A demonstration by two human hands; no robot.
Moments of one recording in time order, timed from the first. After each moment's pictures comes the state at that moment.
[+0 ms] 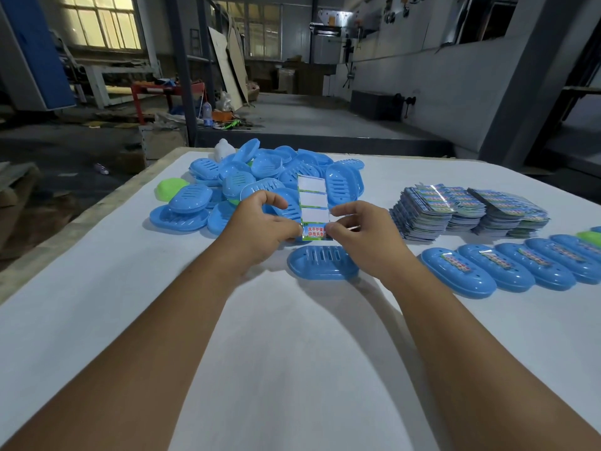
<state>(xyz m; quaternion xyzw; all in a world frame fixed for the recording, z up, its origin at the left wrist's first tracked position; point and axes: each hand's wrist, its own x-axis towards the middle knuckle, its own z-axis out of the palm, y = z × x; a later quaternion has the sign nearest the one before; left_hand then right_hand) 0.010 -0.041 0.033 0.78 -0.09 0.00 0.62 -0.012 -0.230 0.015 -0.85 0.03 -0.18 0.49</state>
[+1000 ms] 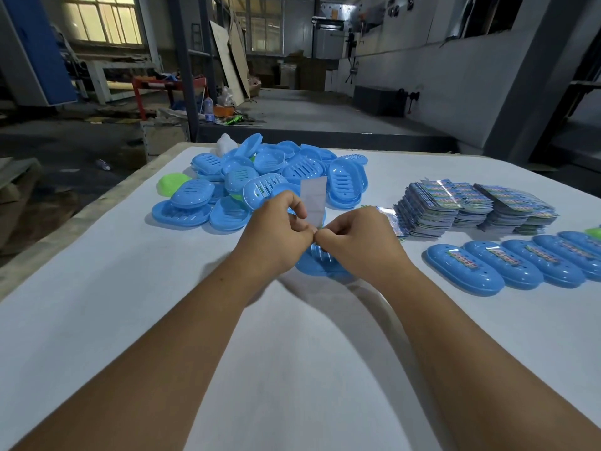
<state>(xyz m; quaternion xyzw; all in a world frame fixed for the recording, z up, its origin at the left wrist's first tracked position) 0.010 -0.057 0.013 0.83 -0.17 0.10 0.52 -0.025 -0.210 0.017 -0.91 -0.01 -0.20 0.37</state>
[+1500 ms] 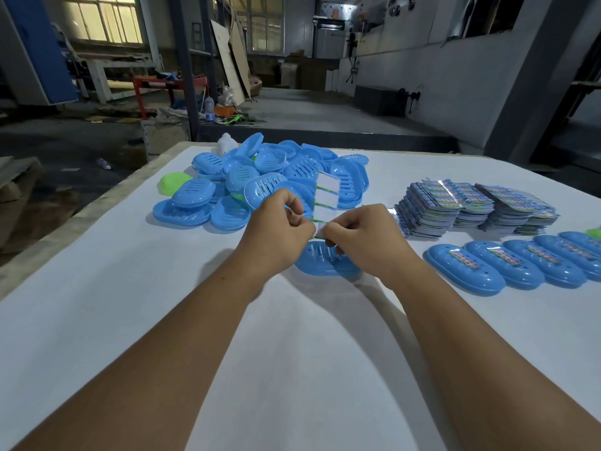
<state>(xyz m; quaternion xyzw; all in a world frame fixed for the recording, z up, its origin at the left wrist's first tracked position) 0.012 -0.058 0.012 0.81 -0.15 0.12 0.55 -0.020 -0.217 0.018 -0.88 0.01 -0.16 0.44</state>
